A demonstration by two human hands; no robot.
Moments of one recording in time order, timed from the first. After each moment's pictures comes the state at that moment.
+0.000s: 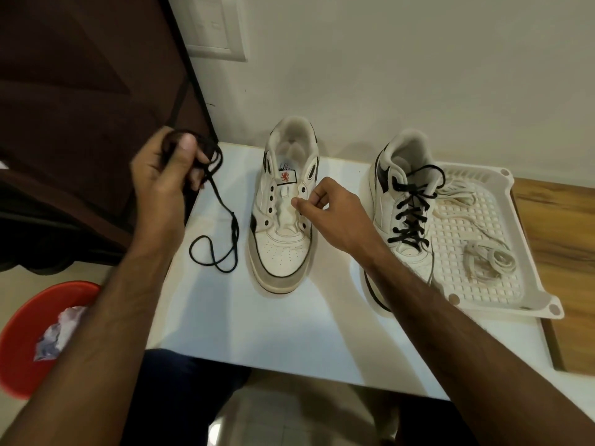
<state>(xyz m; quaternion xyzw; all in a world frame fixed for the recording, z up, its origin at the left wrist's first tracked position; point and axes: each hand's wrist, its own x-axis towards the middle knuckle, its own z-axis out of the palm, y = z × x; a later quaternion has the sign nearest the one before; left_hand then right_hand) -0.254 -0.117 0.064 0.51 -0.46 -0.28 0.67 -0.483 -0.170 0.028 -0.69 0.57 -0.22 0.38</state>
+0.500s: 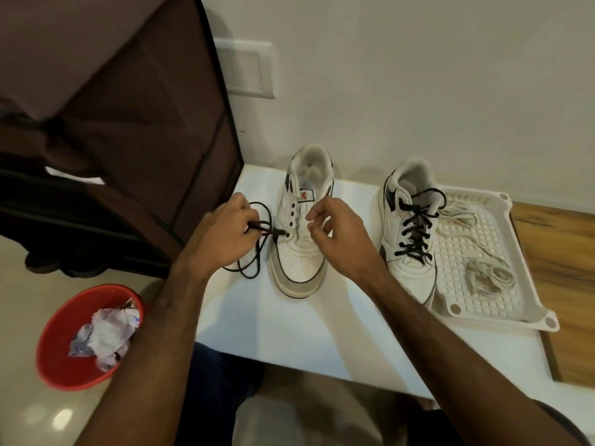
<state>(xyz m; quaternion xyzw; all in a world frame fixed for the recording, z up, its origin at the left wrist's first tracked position) -0.246 -0.100 0.043 0.70 -0.69 -0.15 0.14 -0.474 -0.140 0.045 -0.76 0.47 -0.29 0.35</state>
